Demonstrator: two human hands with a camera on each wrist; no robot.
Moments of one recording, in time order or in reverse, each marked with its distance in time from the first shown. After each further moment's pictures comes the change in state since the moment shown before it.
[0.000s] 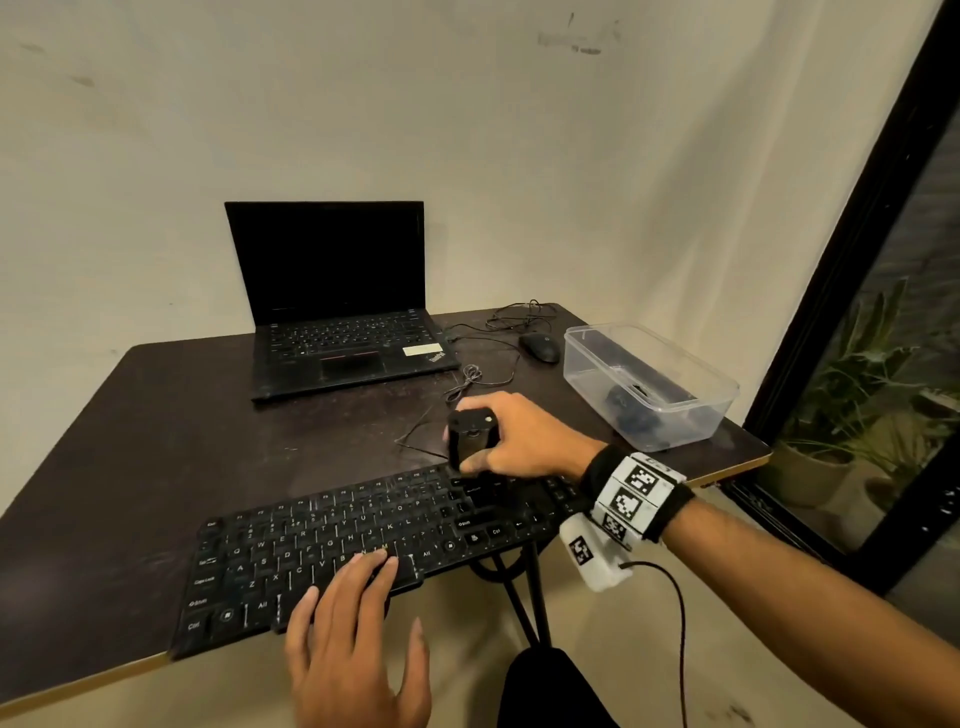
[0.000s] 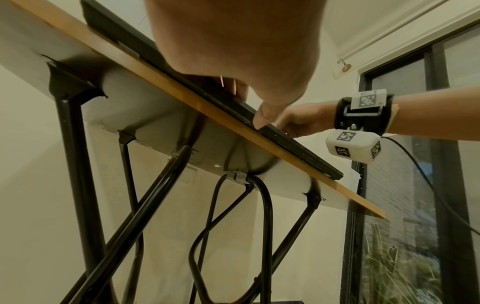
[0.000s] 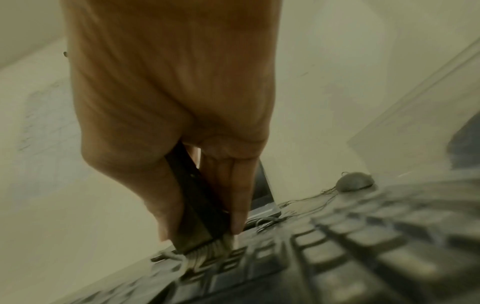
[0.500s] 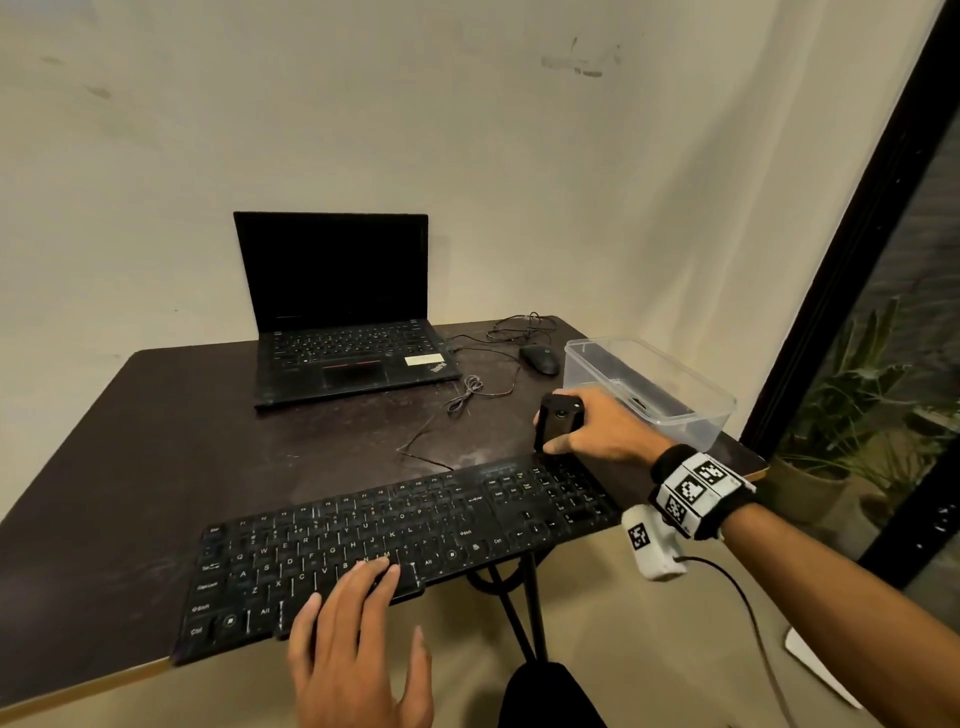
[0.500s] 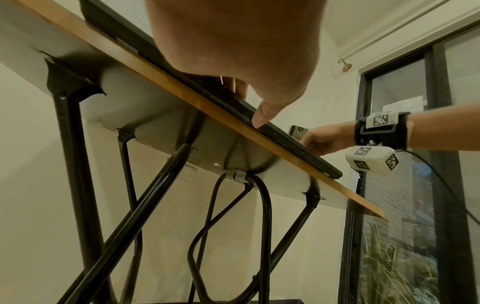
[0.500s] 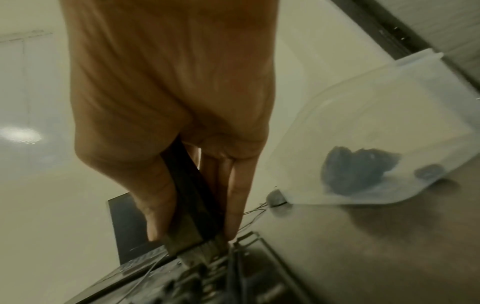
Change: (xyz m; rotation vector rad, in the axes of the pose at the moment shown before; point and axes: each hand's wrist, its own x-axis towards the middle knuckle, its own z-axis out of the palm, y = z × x) left_hand 0.001 0.000 0.002 -0.018 -0.008 -0.010; right_hand -0.031 0.066 -0.050 0.125 0.158 0.229
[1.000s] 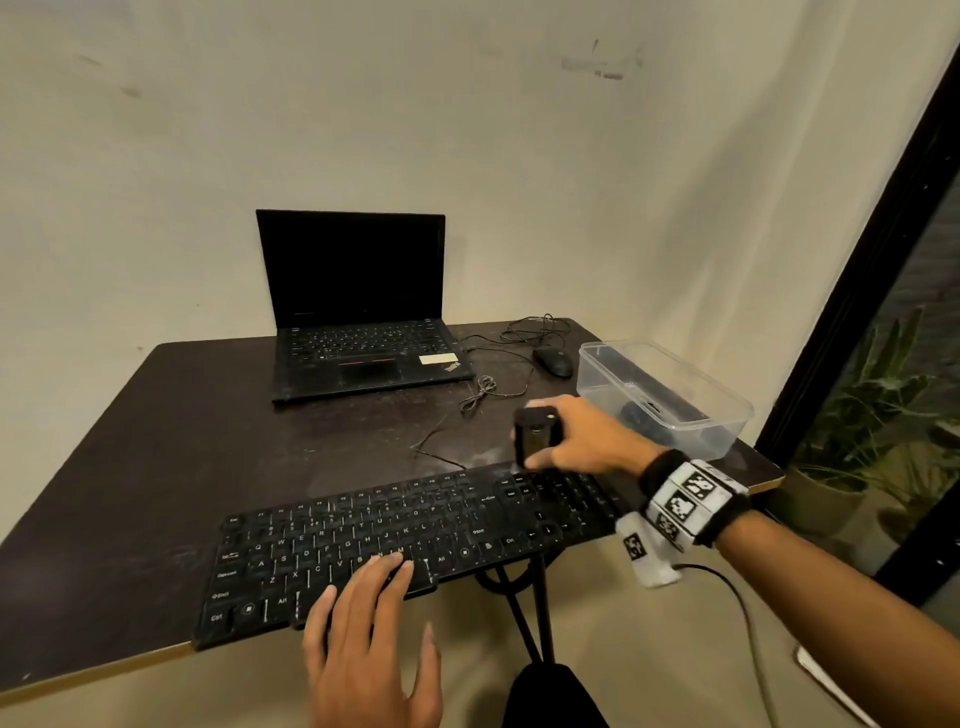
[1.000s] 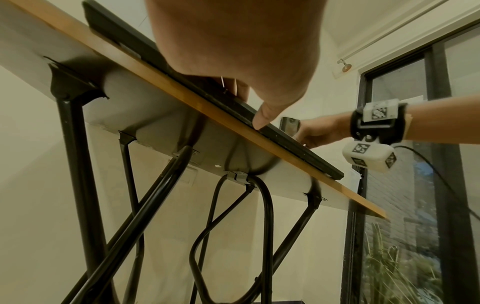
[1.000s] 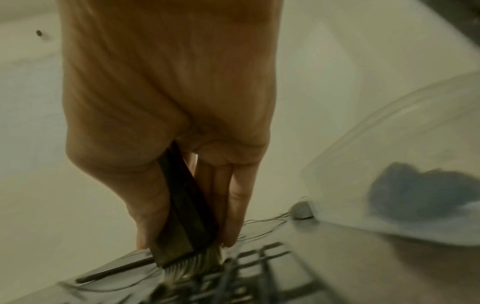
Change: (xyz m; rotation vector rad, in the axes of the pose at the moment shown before) left_hand -0.001 -0.001 -0.001 -0.007 0.001 0.011; right_hand 0.003 -0.030 0.022 -0.163 -0.143 -0.084
